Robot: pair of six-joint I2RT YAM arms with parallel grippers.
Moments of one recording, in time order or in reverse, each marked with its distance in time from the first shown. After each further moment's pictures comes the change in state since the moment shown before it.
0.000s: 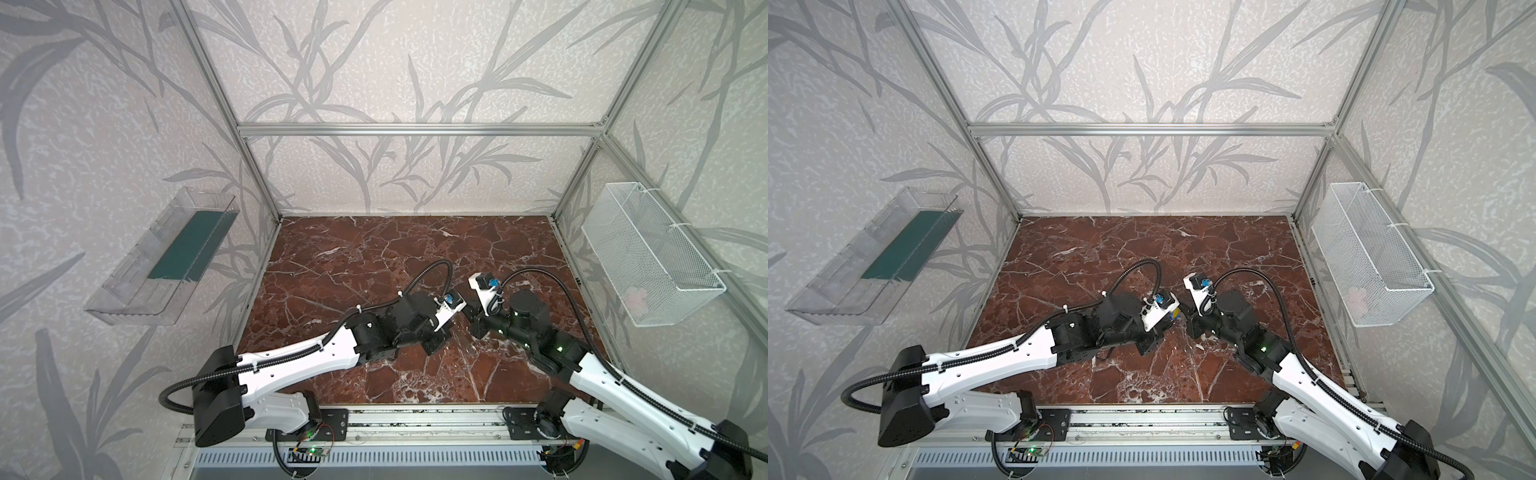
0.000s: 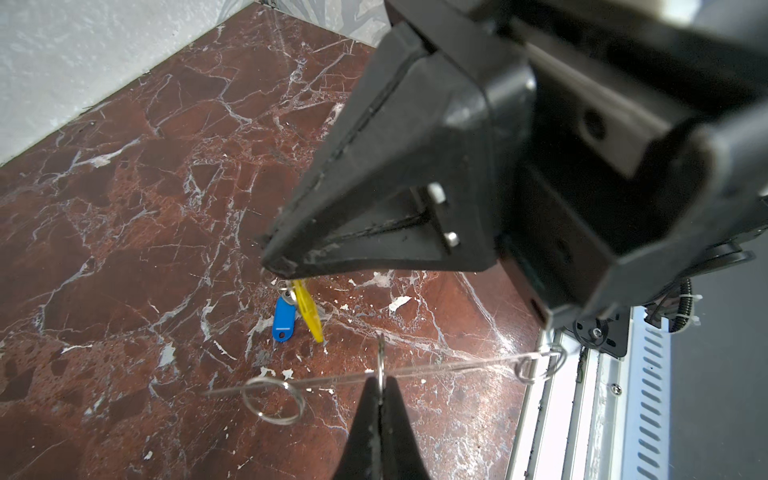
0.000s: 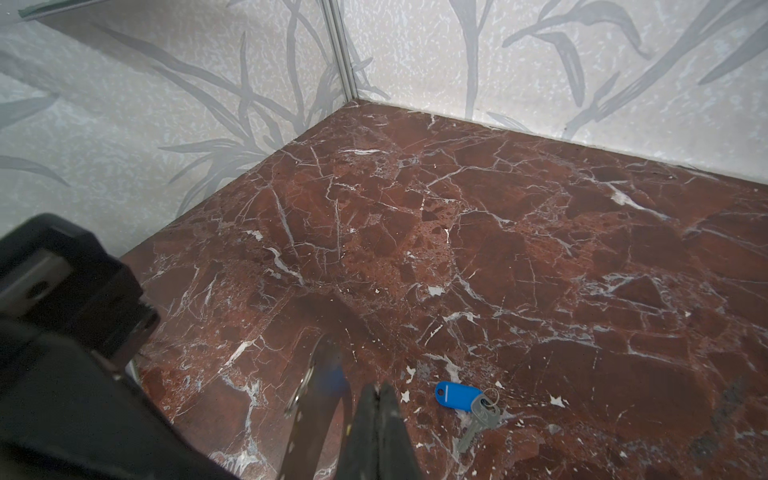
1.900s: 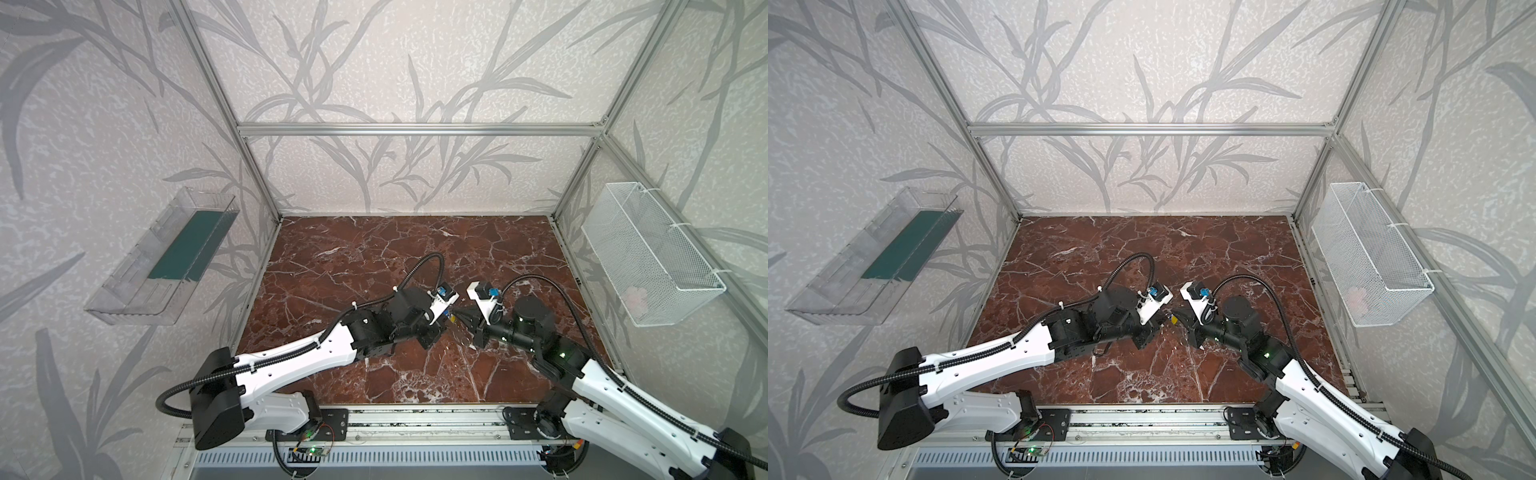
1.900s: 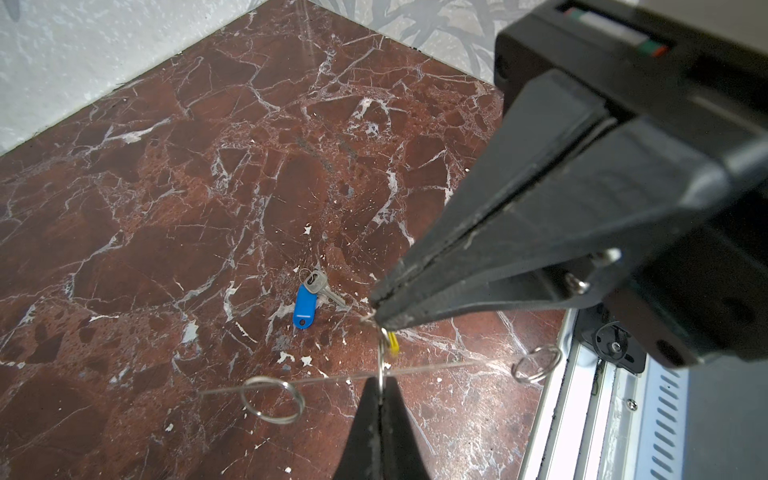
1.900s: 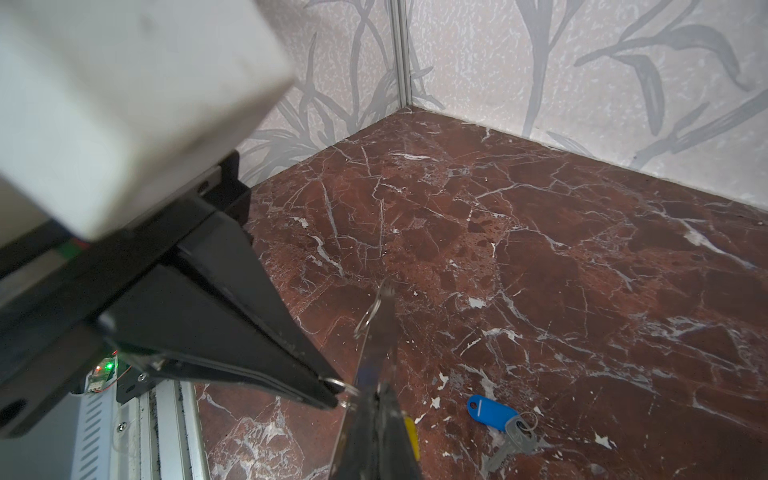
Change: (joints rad) left arm 0.047 -0.011 -0.001 -0.022 -0.003 -0.039; right arm -0.007 -0.052 -0.061 0.051 -0.144 -0.077
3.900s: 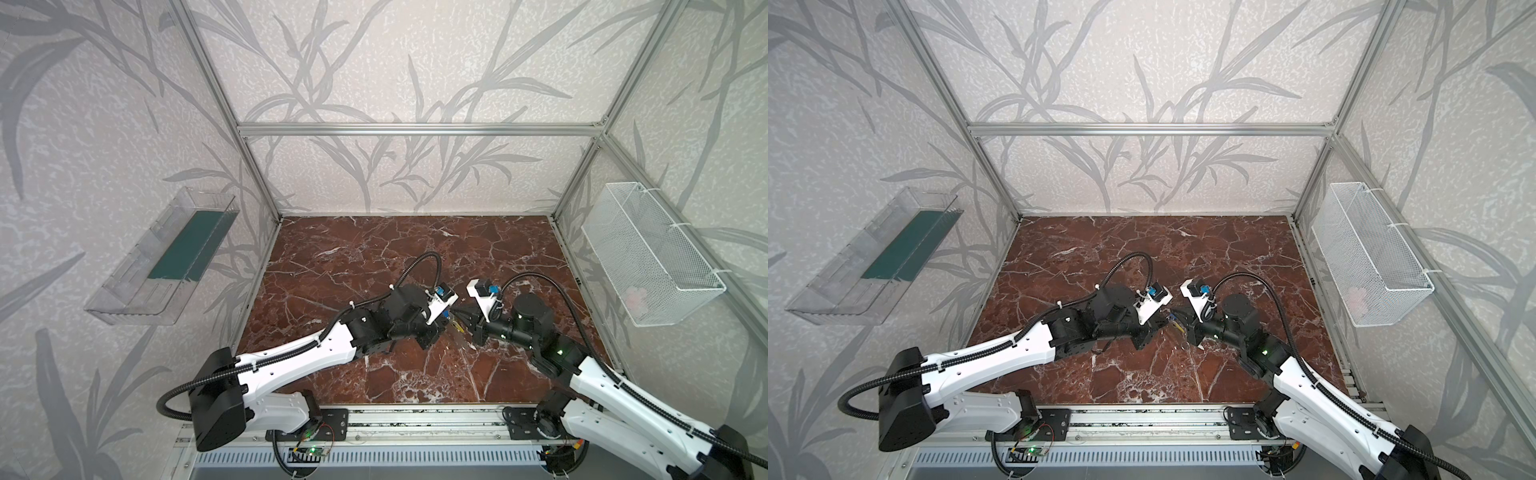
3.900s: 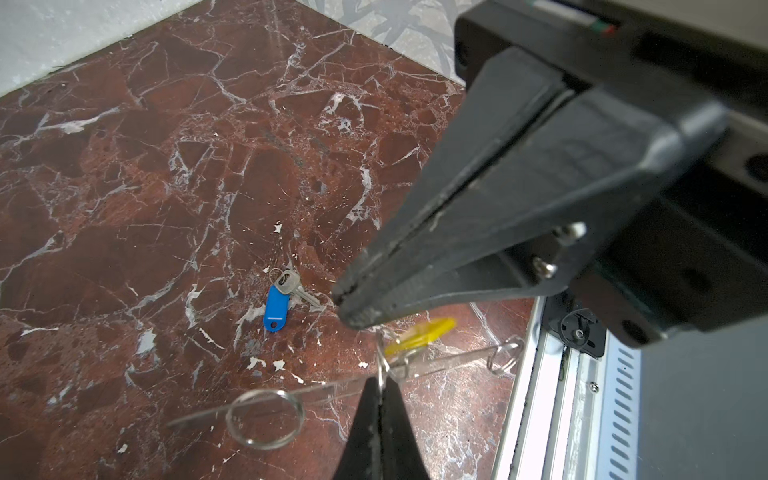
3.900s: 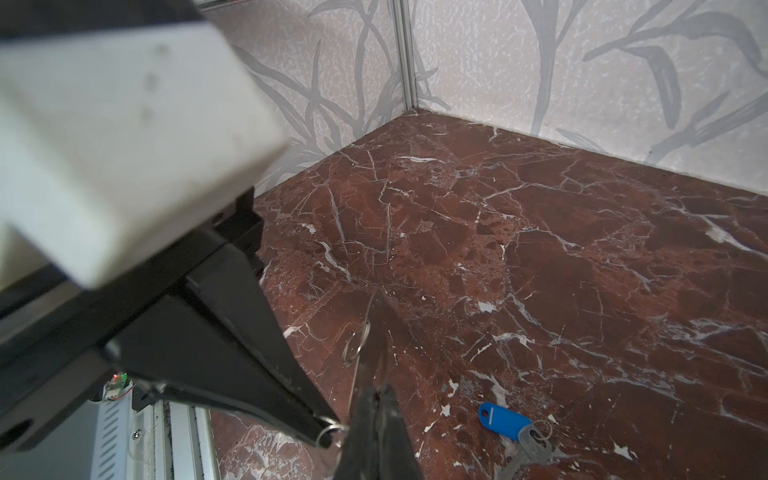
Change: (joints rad) left arm 0.031 -0.001 -0.027 0.036 0.141 -0.006; right arm -0.023 0.029 0.001 0.035 -0.046 0.033
